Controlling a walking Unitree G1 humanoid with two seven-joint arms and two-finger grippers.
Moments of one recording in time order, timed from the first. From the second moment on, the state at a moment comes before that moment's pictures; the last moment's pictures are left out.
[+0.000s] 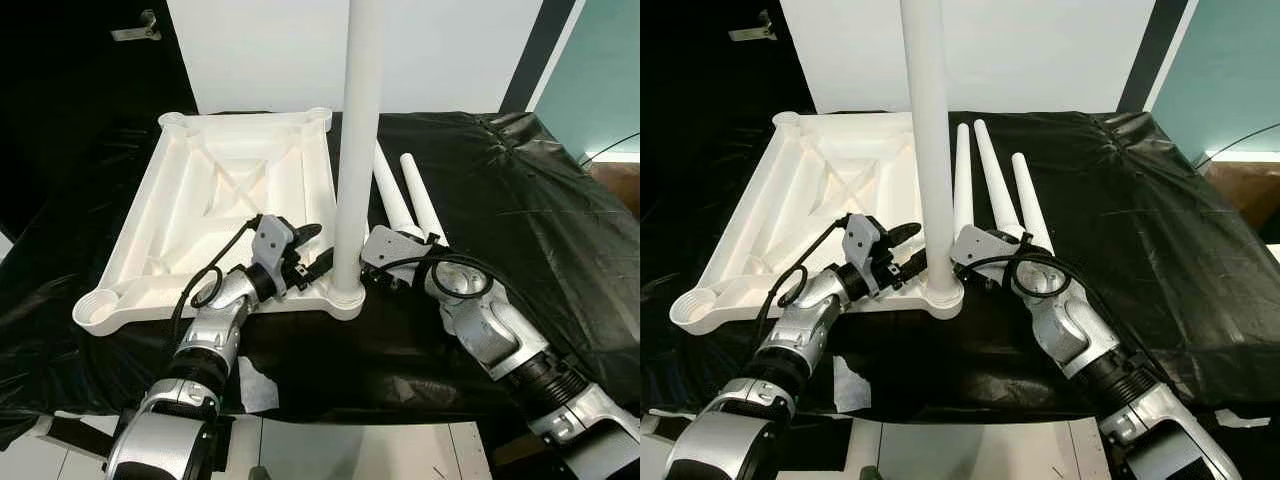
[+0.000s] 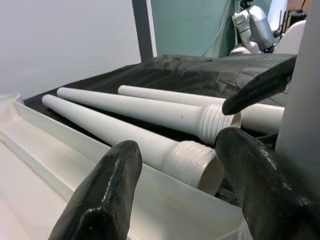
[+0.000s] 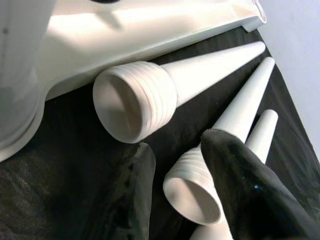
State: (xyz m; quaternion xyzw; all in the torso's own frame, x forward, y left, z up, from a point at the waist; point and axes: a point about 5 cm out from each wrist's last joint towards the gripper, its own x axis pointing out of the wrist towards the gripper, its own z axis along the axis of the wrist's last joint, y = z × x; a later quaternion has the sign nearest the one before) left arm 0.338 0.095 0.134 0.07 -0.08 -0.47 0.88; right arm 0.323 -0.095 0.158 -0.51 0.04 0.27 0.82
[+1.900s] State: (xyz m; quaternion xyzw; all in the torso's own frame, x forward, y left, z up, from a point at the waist) left arm 0.335 0.086 0.133 0.05 -0.09 -0.46 0.88; right arm 0.296 -0.106 0.178 -0.34 -0.04 0.26 0.90
